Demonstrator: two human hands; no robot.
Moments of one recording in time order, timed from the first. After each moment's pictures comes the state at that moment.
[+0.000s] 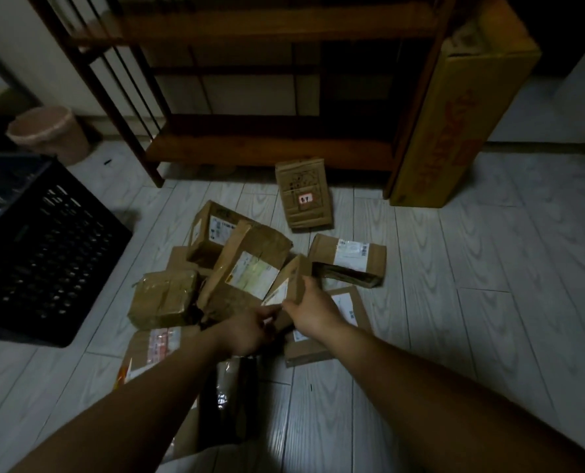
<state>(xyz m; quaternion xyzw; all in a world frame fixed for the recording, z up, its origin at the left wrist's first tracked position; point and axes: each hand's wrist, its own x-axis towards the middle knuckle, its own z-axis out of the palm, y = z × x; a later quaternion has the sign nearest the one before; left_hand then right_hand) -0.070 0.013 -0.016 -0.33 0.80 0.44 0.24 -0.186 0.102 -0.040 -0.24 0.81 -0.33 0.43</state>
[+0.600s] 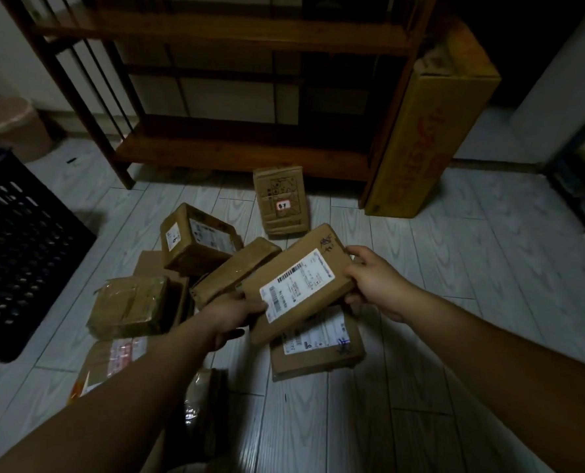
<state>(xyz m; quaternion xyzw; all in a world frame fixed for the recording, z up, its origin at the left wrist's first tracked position) -0.101 0.010 -0.026 -0.50 0.58 0.64 0.07 -0.281 0.159 0.014 -0.15 0.79 -0.43 0.41</state>
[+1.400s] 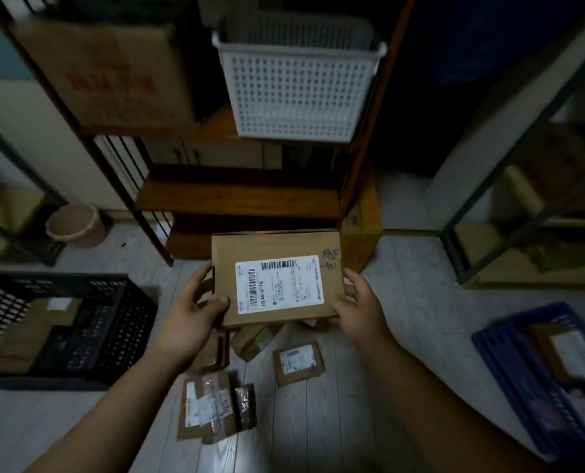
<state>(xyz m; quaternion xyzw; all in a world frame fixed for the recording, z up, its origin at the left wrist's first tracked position) -0.019 0.019 0.562 -0.41 0.63 0.64 -0.16 -0.183 0.193 0.548 -0.08 0.76 -0.57 0.31</state>
